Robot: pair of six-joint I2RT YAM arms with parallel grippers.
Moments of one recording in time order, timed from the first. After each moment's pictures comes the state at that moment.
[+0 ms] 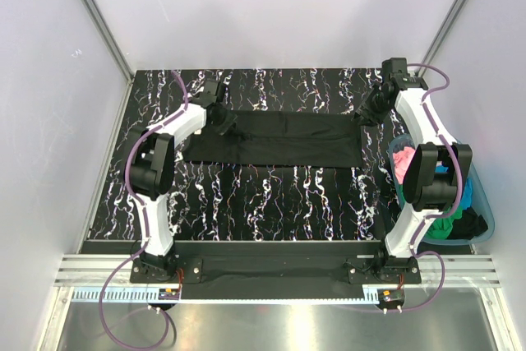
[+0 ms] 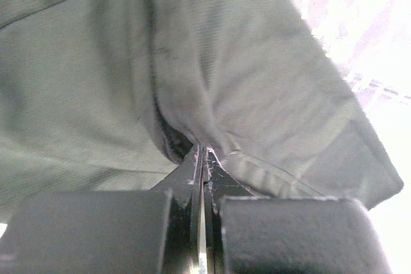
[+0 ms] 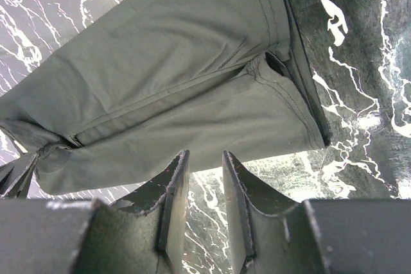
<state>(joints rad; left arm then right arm) -0.30 2.00 1.49 -0.49 -0.04 -1.06 -0.01 1.83 1.62 -0.86 -0.15 0.63</state>
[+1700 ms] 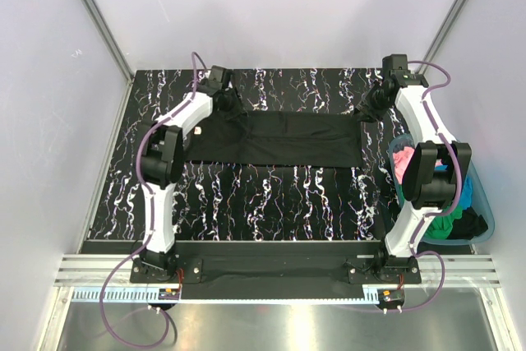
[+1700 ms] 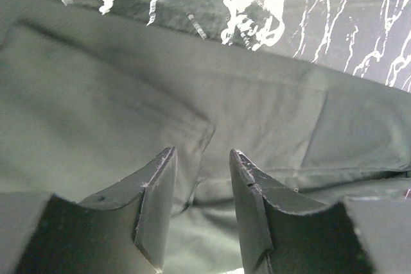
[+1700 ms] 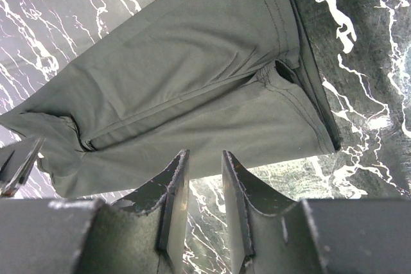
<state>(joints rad) -0.30 2.17 1.75 -0.49 0.12 -0.65 -0.01 1.85 1.67 -0.86 -0.15 0.66</state>
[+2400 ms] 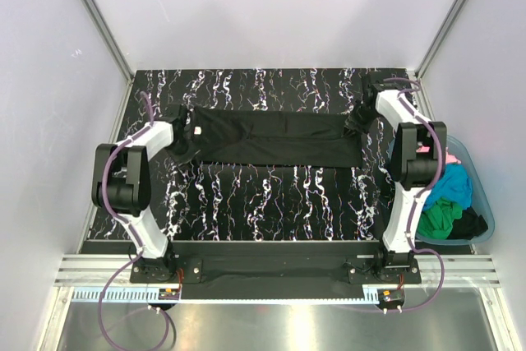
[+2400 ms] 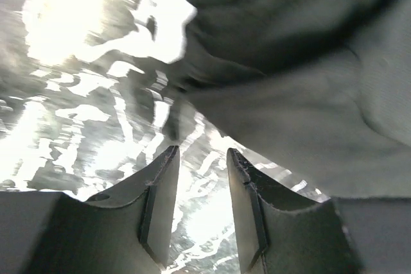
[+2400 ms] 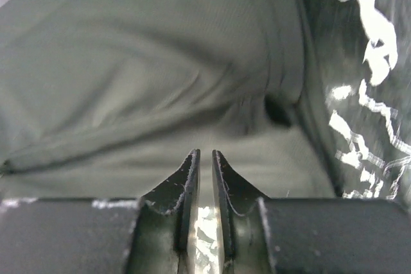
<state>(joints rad) -0.08 1.78 1.14 -0.68 -0.06 -0.77 0.03 2.05 1.62 -0.81 -0.14 0.60</state>
